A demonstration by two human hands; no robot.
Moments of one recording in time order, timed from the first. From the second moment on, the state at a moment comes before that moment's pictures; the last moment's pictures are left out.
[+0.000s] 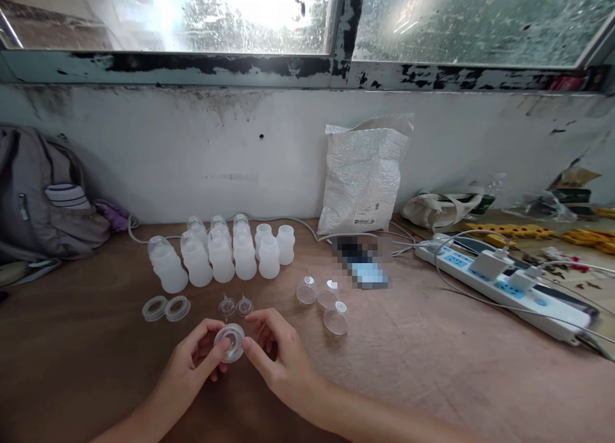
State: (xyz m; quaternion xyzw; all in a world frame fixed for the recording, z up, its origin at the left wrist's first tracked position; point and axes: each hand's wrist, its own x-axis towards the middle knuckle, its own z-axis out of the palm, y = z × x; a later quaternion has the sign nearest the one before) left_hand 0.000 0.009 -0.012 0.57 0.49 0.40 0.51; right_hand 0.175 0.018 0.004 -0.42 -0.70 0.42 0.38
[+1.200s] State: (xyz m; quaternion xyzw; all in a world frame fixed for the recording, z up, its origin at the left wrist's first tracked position) left_hand 0.012 0.002 -0.008 0.66 0.53 0.32 0.43; right_hand 0.162 0.018 -0.009 -0.41 -0.73 0.41 0.36
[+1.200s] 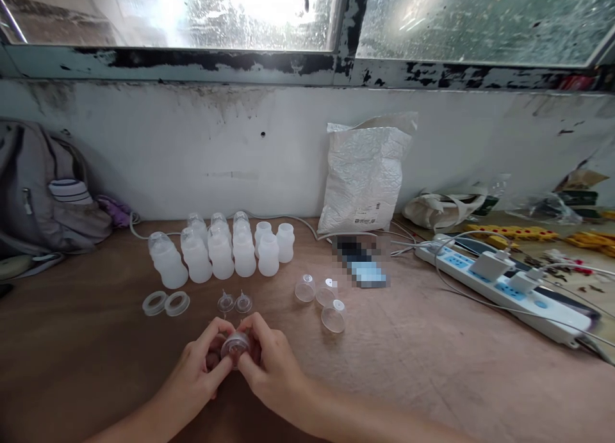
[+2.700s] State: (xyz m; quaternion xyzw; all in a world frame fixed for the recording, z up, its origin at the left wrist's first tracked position) left_hand 0.011 0.002 -0.009 0.60 0.51 0.35 0.51; right_hand 0.167 0.016 0.002 -0.42 -0.72 0.40 0.37
